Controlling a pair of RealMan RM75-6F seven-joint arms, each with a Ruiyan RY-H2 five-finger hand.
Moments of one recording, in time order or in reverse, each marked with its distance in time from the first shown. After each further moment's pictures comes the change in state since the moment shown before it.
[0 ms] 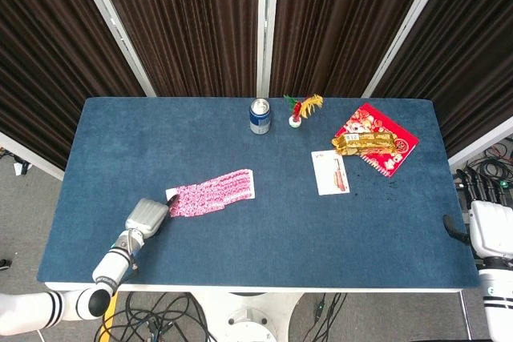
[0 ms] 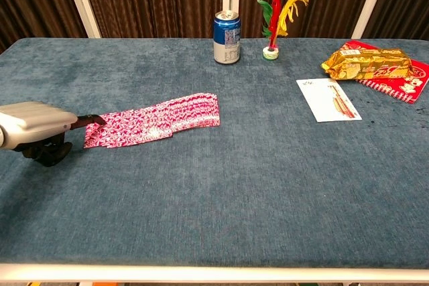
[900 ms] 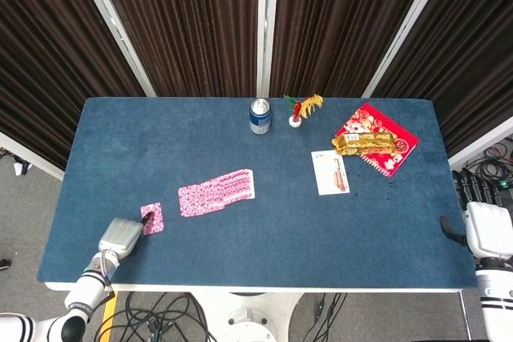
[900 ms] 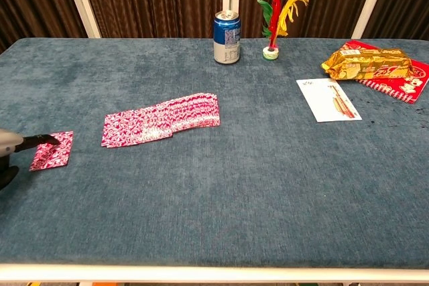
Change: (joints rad) left arm 0.092 0.122 0.123 -0.169 0.005 0.138 -0.036; right arm 0.002 -0.010 -0.007 0.000 -0.010 -0.002 -0.005
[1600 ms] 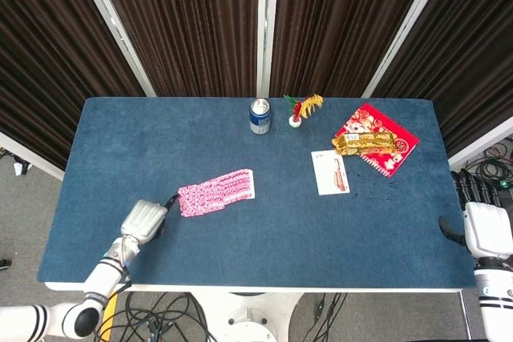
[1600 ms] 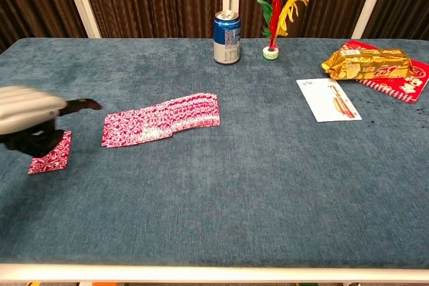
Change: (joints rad) left arm -0.058 -0.064 -0.088 0.038 0.161 0.000 -0.034; right arm 0.004 -0.010 -0.001 0.013 0.010 -0.010 0.001
